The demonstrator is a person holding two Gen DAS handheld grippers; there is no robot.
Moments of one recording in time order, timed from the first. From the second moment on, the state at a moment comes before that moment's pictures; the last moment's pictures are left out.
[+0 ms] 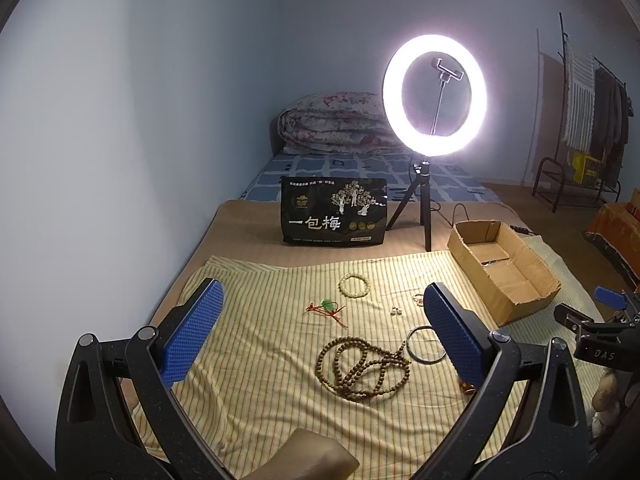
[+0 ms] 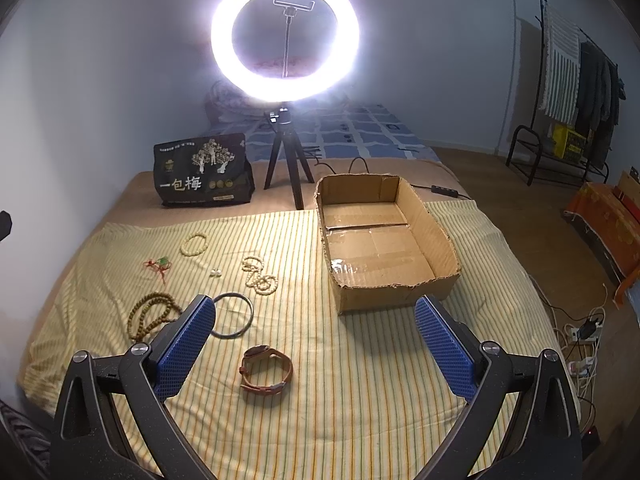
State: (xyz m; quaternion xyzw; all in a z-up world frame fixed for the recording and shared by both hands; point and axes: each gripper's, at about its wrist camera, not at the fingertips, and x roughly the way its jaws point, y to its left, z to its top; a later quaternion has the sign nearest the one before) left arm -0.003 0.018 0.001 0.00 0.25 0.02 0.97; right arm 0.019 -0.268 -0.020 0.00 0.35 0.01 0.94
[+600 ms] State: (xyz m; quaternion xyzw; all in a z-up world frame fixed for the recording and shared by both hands) left arm 0.034 0.043 -0.040 -0.03 0.35 0.01 0.93; right arm 0.030 -0.265 -0.047 -0.02 0.39 0.04 0.92
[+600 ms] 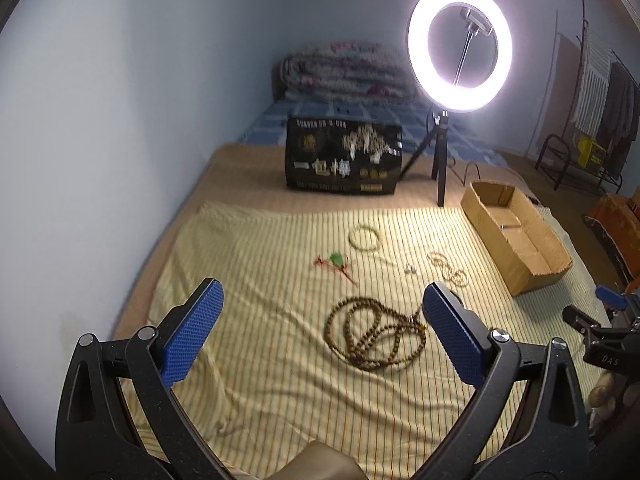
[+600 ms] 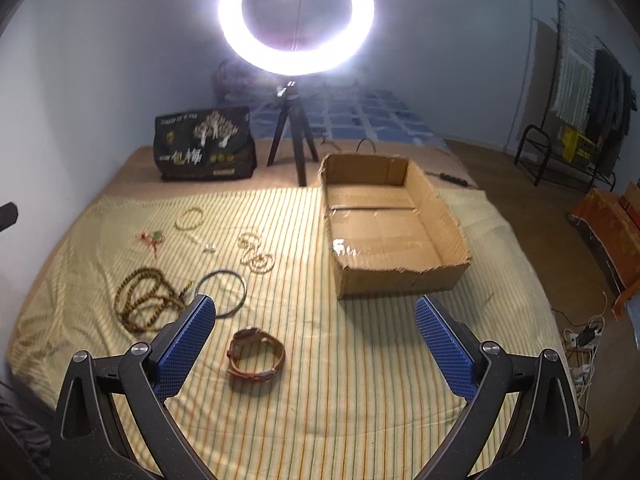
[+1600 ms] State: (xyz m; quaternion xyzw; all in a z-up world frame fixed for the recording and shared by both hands) left arm 0.098 -0.041 -0.187 0.08 0.55 -0.08 0.83; right arm 0.062 -0.229 -0.143 -0.12 0.53 0.12 0.83
